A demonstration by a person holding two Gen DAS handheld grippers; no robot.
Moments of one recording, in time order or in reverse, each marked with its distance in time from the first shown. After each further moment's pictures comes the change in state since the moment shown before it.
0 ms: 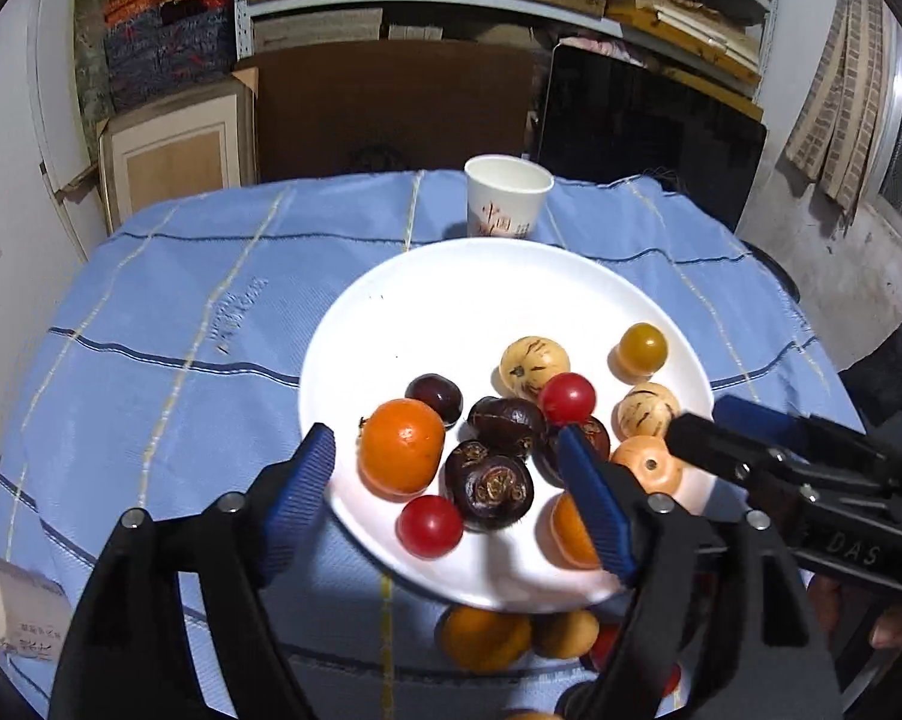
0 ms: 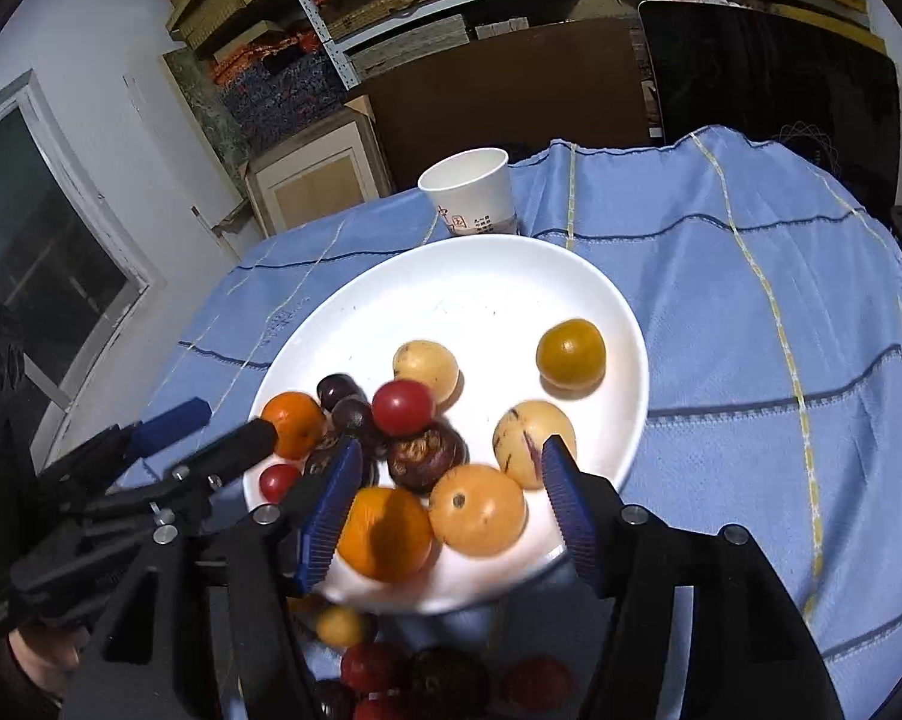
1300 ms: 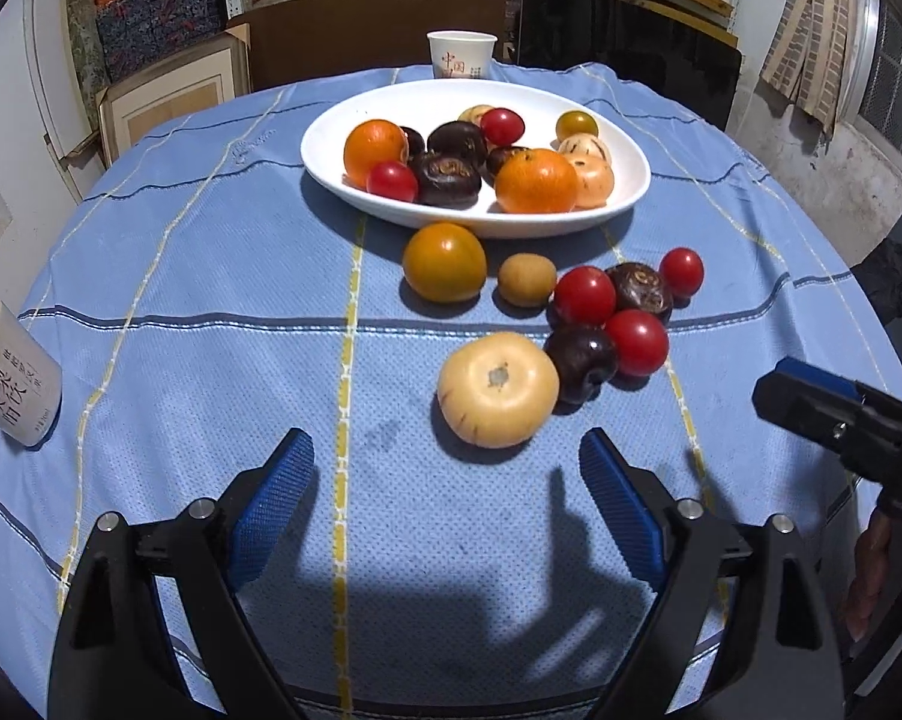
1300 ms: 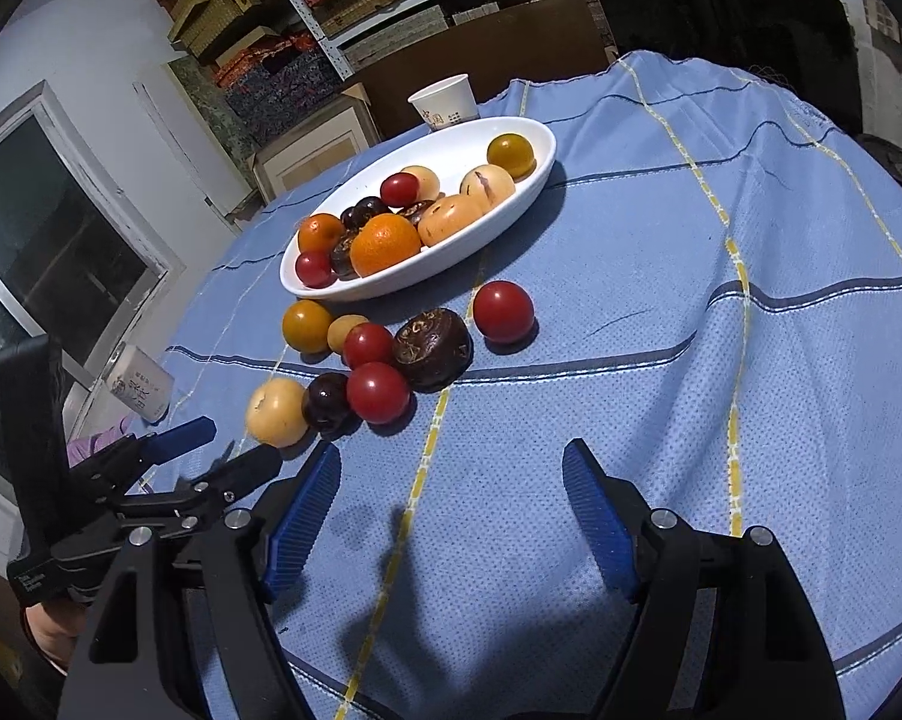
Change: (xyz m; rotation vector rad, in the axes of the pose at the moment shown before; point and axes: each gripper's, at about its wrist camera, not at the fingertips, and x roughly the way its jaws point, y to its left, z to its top) left arm -0.052 -0.022 -0.151 0.063 0.124 0.013; right arm -0.070 -0.012 -0.150 0.061 -0.004 0.017
